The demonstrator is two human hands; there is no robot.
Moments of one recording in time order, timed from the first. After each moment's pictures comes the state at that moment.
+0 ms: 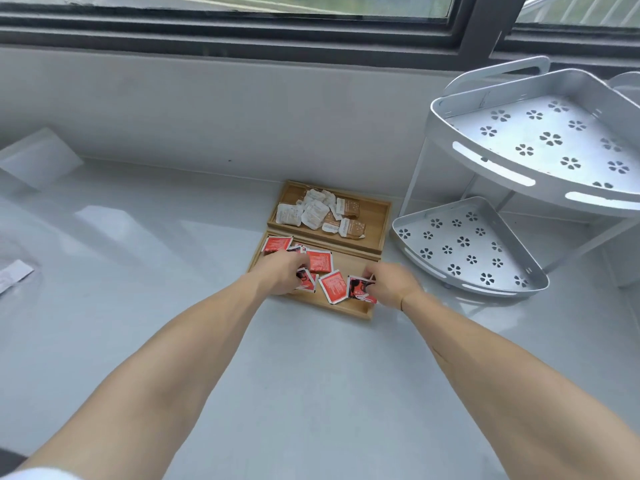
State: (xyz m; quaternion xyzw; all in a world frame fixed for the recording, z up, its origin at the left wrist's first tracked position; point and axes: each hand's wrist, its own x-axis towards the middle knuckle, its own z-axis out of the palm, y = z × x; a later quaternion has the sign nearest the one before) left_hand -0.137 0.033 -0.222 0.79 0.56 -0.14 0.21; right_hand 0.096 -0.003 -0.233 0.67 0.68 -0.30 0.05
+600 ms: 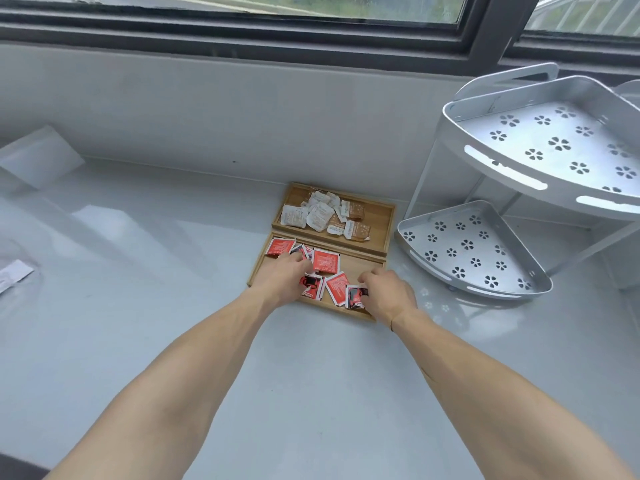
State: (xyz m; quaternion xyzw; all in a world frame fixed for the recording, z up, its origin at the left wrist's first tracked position) left_hand -0.145 0.015 -0.226 0.83 0.54 -0.09 0.12; right_hand 0.071 -0.023 -0.249 0.68 0.71 -0.18 0.04
